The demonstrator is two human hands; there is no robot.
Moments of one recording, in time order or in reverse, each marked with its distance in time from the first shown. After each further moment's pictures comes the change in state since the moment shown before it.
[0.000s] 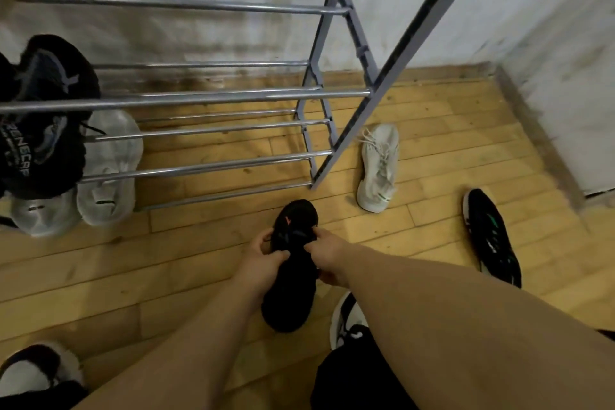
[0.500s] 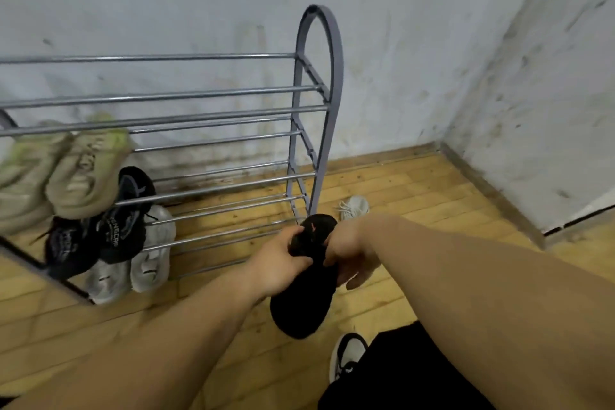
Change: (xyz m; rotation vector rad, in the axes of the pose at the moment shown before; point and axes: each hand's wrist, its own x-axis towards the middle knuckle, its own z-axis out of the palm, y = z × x) left_hand -0.187 0.129 0.008 0.638 -0.119 0.559; right_hand -0.234 -0.083 -0.086 -0.376 -0.092 -0.035
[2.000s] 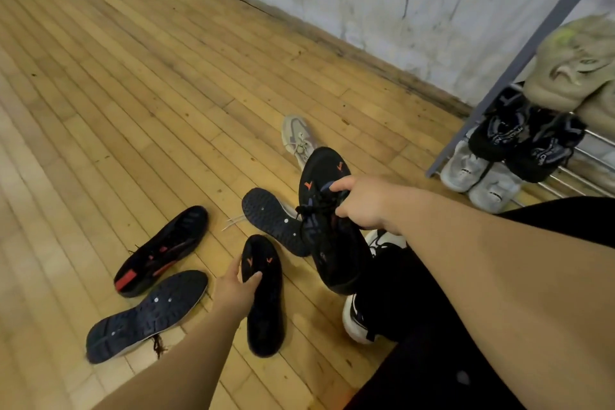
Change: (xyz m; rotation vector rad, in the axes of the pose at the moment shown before) left_hand -0.449 -0.455 -0.037 -0.699 1.094 -1.048; right_hand -0.073 -0.232 0.514 -0.976 -0.220 -0.782
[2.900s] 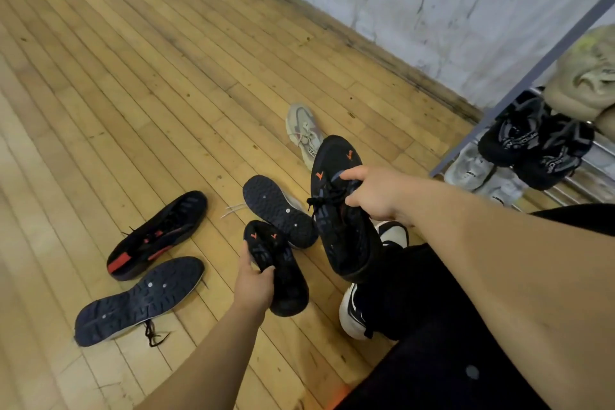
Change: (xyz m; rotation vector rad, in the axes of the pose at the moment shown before) left_hand -0.021 0.009 0.030 -0.469 -0.057 0.041; right_hand 0.015 -0.004 0.000 0.156 0.034 0.062
